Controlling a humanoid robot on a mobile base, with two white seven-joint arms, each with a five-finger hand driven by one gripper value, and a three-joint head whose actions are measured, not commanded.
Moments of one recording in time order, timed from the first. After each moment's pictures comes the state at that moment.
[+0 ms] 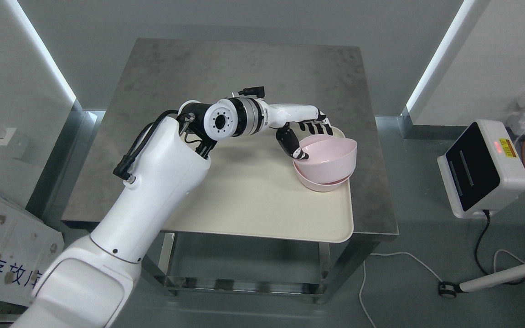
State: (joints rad) left arm -0.98 0.00 -0.55 -1.22 -0.60 0.07 -0.90; right arm 0.00 0.00 0.00 0.00 0.03 0.03 0.01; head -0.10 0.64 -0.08
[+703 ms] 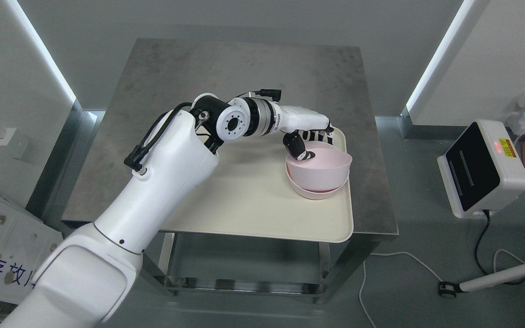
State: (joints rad) left arm -1.03 0.00 -0.62 -1.14 -0.64 -0.12 -0.90; right arm 0.00 0.00 0.00 0.00 0.00 0.03 0.01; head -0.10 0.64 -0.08
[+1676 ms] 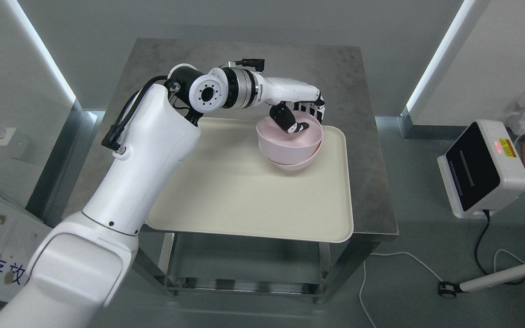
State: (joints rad) left arm -1.10 0.00 -0.44 -1.11 -0.64 -0.21 -0.97; right arm 0.00 0.00 0.00 0.00 0.00 0.03 0.01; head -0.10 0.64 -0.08
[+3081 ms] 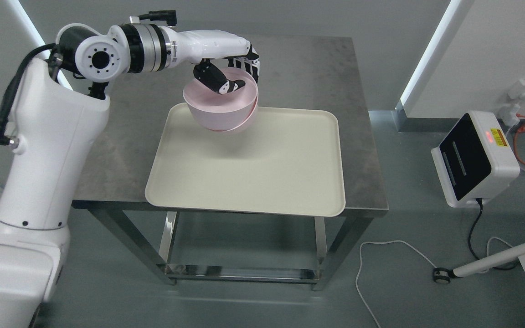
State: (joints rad) left arm -1.07 0.27 -0.32 -1.37 -0.54 -0.22 -1.07; right arm 0.00 0.00 0.00 0.00 0.00 0.03 0.01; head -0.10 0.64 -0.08
